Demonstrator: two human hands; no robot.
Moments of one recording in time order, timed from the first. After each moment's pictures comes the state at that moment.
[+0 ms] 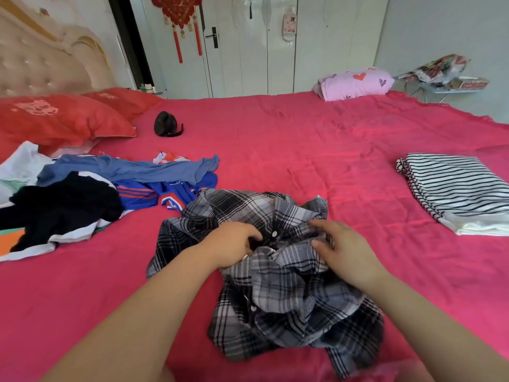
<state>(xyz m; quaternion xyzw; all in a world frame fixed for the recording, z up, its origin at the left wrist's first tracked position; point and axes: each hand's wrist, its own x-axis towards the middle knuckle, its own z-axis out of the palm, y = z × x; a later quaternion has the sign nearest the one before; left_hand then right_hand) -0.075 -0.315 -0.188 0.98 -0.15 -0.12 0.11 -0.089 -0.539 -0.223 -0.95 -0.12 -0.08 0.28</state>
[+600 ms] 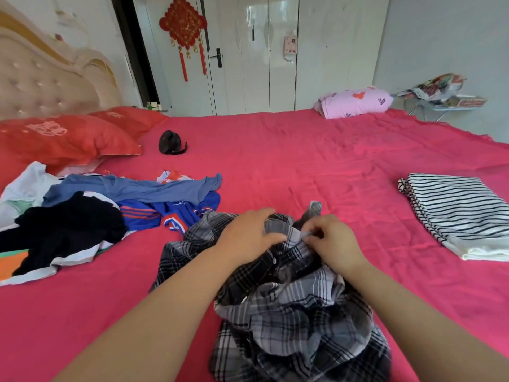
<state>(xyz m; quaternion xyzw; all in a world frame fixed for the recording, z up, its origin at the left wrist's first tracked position) -0.050 -0.336 -0.156 0.97 -0.15 0.02 0.21 -0.037 -0.519 -0.196 -0.92 -0.12 -0.13 0.36</state>
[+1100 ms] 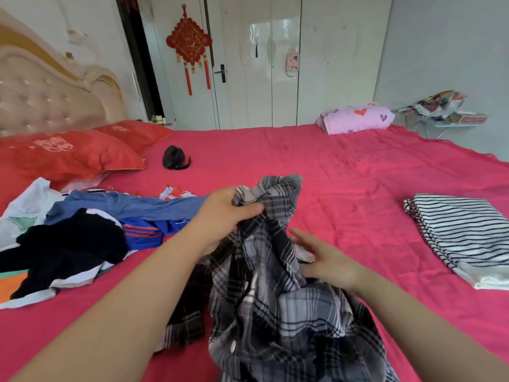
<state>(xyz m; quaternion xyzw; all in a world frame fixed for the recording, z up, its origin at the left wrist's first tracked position) -0.037 -0.305 -0.091 0.78 -0.10 0.07 0.61 -0.022 -0.511 -0.174 -0.86 -0.18 0.13 0.46</state>
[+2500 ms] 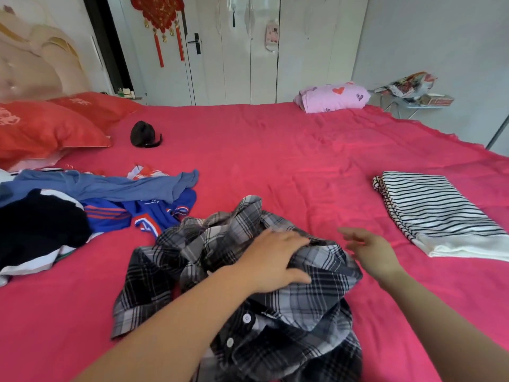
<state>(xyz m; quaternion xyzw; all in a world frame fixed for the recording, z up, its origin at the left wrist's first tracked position) -0.052 -0.399 -0.178 0.94 -0.31 -0.03 0.11 -0.025 -0.625 -0.226 -0.89 0.08 -0.07 0.44</state>
